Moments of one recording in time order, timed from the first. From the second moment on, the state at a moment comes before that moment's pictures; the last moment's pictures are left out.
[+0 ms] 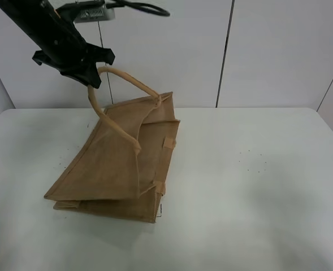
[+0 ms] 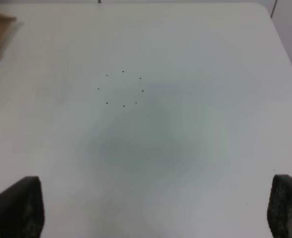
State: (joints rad) left arm -0.31 1.76 -1.67 -0.05 0.93 -0.04; right arm 0.00 0.00 -0.49 0.02 1.03 -0.04
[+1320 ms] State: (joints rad) left arm -0.31 2.01 -1.53 -0.19 0.71 0.00; right arm 0.00 0.00 -0.49 0.02 1.03 -0.03
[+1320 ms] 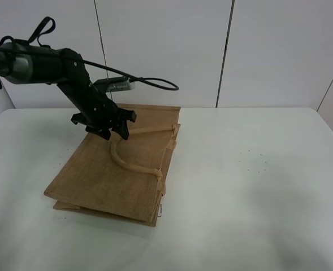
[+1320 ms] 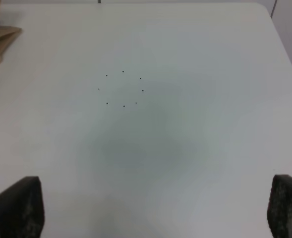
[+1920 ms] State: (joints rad) left arm -0.10 2.01 -1.71 -0.05 0.97 -0.01; right arm 0.00 0.00 -0.49 0.02 1.03 -0.03
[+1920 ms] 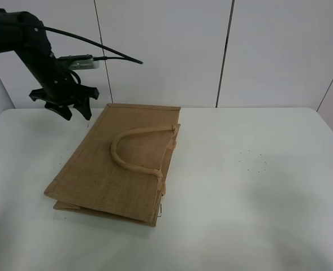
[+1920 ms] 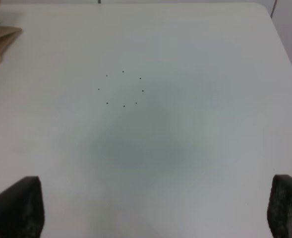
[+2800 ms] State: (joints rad) left arm -0.07 1.71 -1.53 -0.03 1.17 -0.05; right arm 0.00 0.00 -0.49 0.02 1.03 -0.03
